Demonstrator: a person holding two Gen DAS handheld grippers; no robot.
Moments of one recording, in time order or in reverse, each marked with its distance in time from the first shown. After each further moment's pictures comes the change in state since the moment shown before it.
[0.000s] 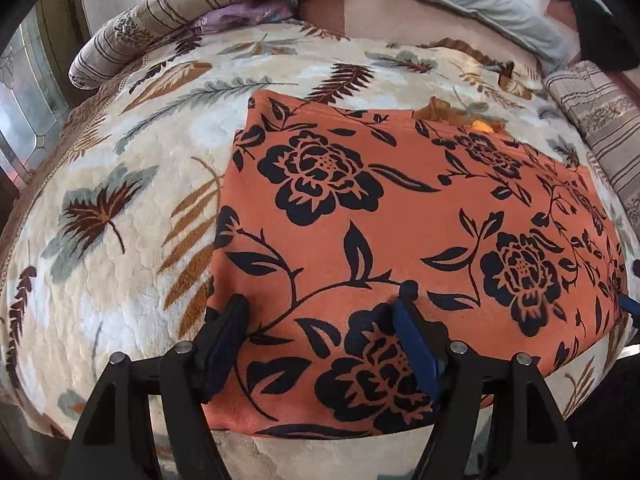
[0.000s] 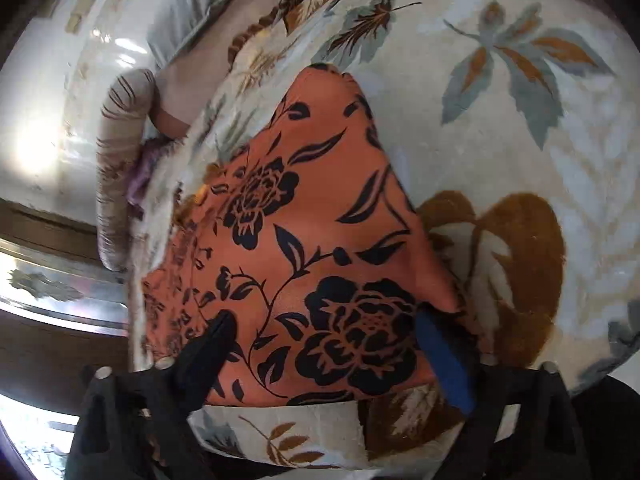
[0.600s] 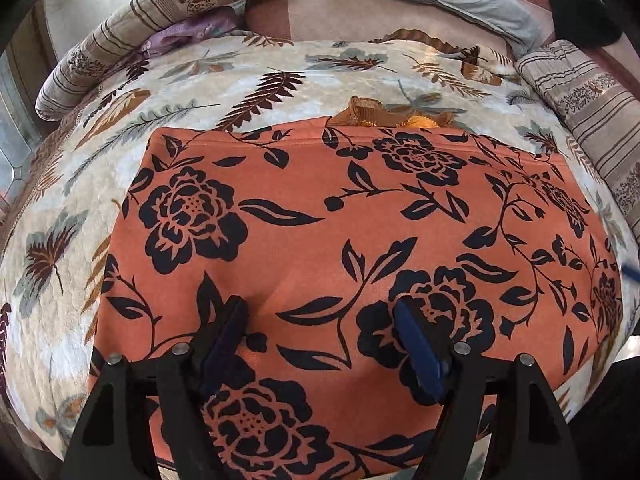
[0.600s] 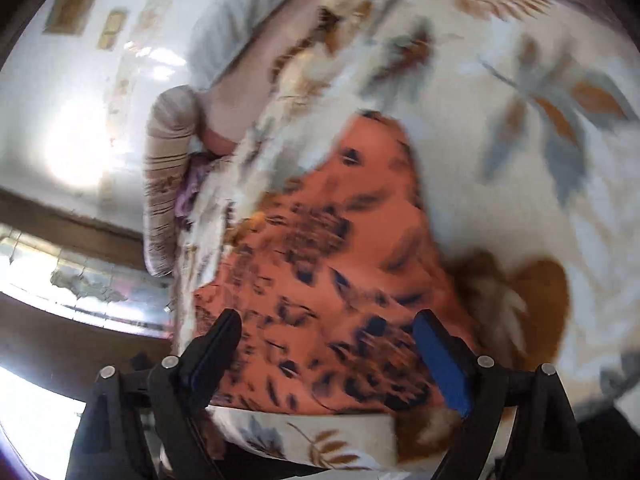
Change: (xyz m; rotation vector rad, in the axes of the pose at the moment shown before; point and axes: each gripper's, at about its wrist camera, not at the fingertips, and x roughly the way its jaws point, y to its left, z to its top) left arm 0.017 -0.078 0.020 0.072 0.016 -0.027; right arm -0.011 0.026 0.043 -0.051 0.015 0.146
